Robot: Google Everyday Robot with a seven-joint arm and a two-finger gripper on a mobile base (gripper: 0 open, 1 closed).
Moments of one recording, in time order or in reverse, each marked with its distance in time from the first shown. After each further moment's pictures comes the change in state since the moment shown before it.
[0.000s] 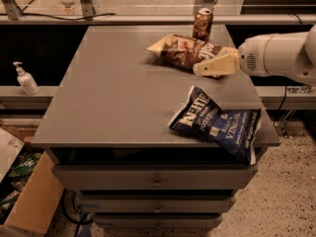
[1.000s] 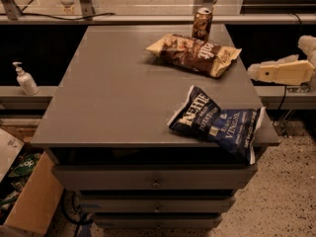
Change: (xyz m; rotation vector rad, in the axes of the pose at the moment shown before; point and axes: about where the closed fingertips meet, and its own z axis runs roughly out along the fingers) arm 0.001 -0.019 -0.124 -0.045 -0.254 0.025
